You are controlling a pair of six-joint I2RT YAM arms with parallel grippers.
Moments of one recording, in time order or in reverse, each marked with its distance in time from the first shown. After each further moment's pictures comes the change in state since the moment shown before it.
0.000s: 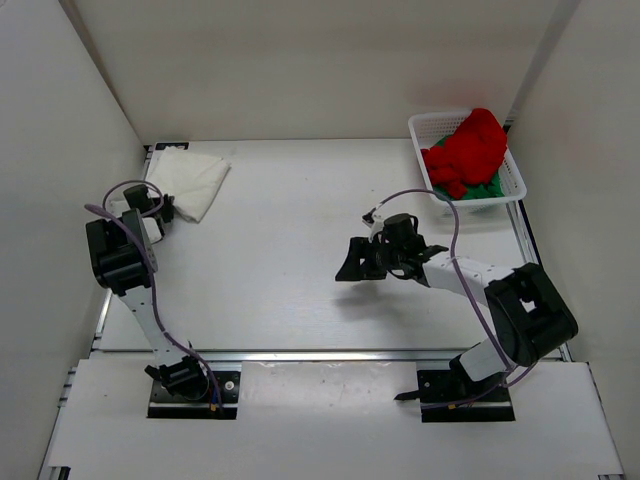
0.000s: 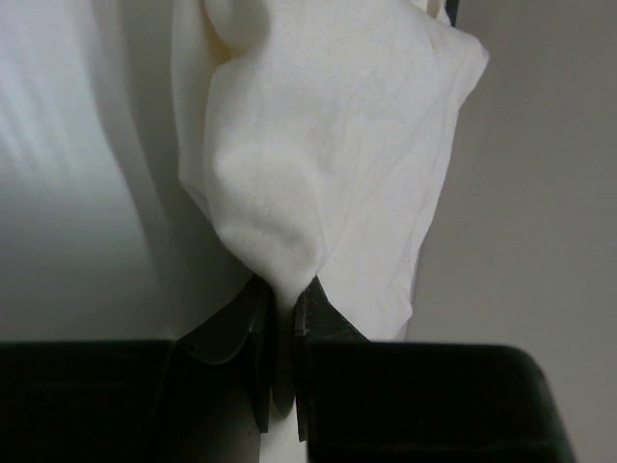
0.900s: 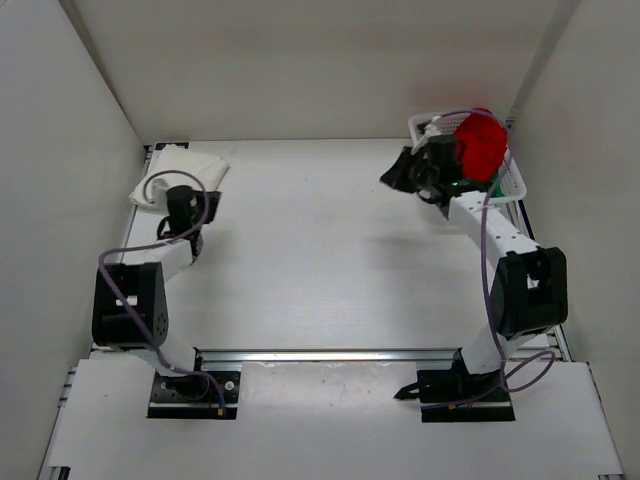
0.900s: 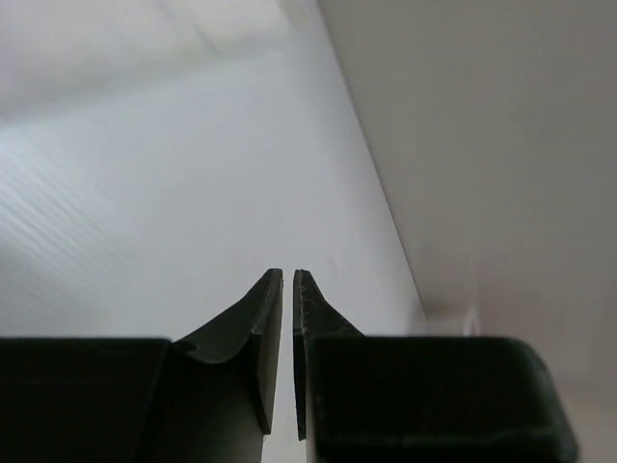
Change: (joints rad) left arm -0.245 -0.468 -0.319 -0.019 -0.069 0.127; right arm -0.226 0.111 0.522 -0.172 0.190 -0.043
